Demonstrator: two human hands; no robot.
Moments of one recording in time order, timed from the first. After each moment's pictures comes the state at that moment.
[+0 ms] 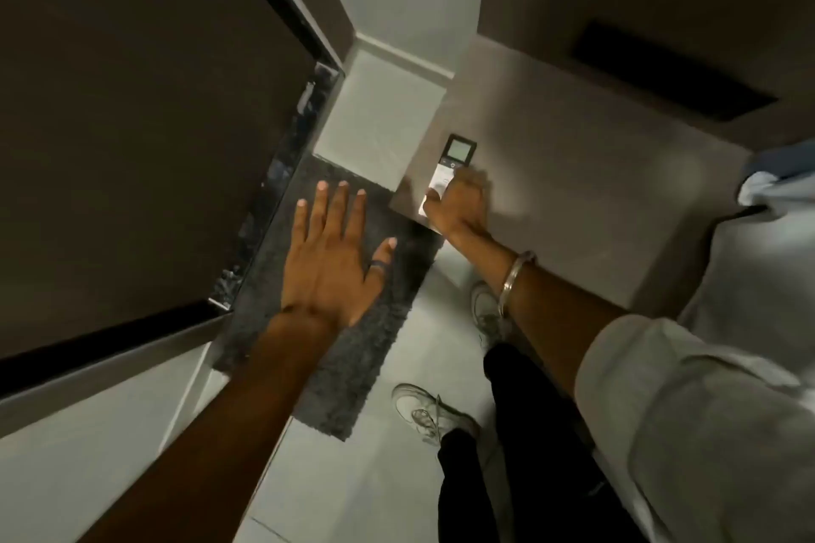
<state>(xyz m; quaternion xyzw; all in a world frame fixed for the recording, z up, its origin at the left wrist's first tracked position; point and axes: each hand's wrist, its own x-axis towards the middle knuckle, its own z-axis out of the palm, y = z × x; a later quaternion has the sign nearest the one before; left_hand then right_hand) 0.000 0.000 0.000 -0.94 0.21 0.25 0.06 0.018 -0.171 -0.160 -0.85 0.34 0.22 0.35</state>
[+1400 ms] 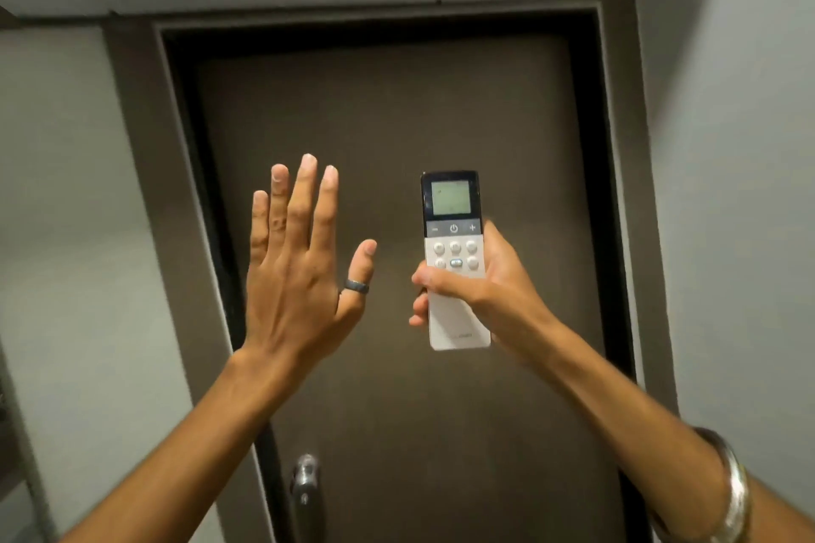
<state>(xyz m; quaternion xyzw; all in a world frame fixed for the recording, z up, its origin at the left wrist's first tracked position) -0.116 0.260 0.736 -0.77 -0.02 -0.62 0.15 -0.018 0.065 0.710 -0.48 -0.46 0.05 0.74</state>
